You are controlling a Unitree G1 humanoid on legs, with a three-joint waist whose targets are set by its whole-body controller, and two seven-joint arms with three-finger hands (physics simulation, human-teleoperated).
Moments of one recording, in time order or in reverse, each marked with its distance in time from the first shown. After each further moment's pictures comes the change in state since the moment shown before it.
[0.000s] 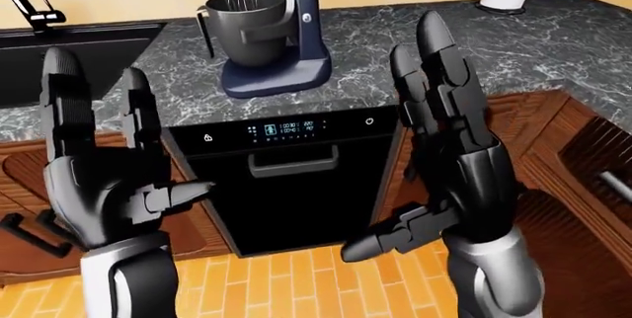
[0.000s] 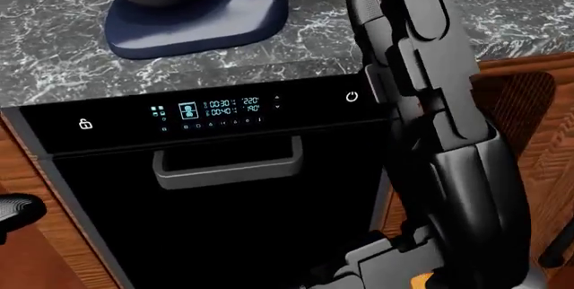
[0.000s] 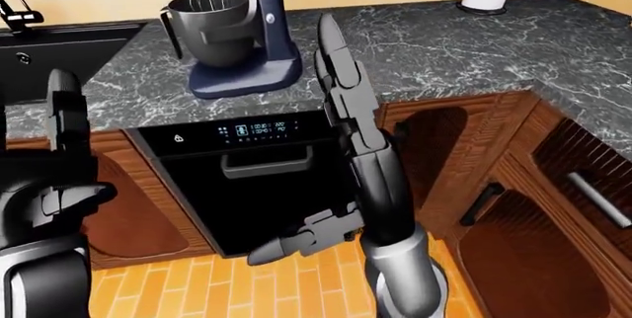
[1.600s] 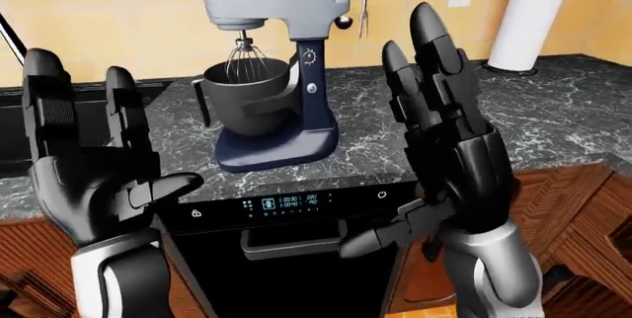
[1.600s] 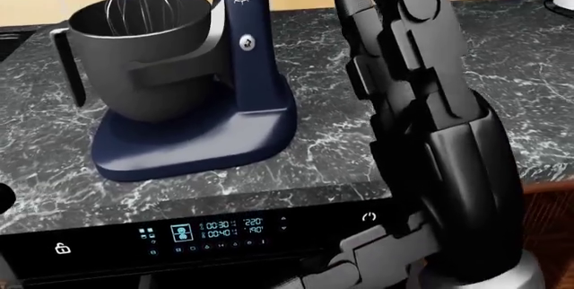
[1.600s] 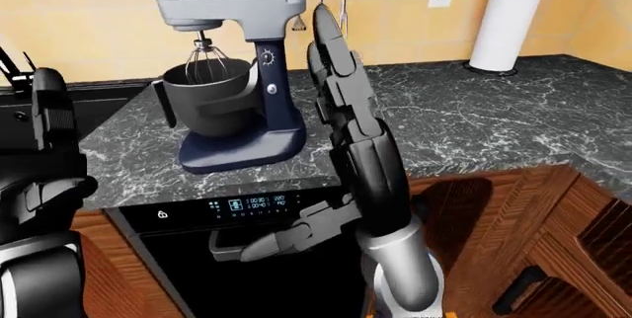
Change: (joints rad) left arm -0.015 0.016 0.031 0.030 -0.051 -0.039 0.026; right arm -0.053 0.025 -0.004 -0.019 0.047 0.114 -0.002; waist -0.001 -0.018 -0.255
